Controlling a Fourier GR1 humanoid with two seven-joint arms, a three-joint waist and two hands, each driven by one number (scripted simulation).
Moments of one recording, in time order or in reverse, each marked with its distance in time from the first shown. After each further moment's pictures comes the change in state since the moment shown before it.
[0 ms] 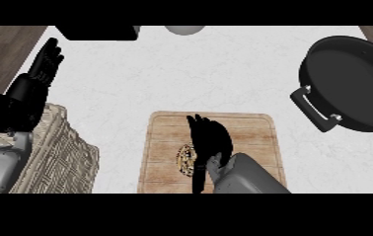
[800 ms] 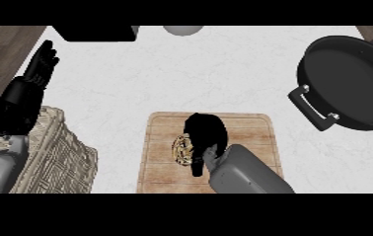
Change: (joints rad) left arm 0.026 -0.002 0.022 -0.018 -0.025 -0.007 0.004; right arm -0.070 0.004 -0.002 0.086 0.031 0.019 -0.070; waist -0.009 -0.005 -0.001
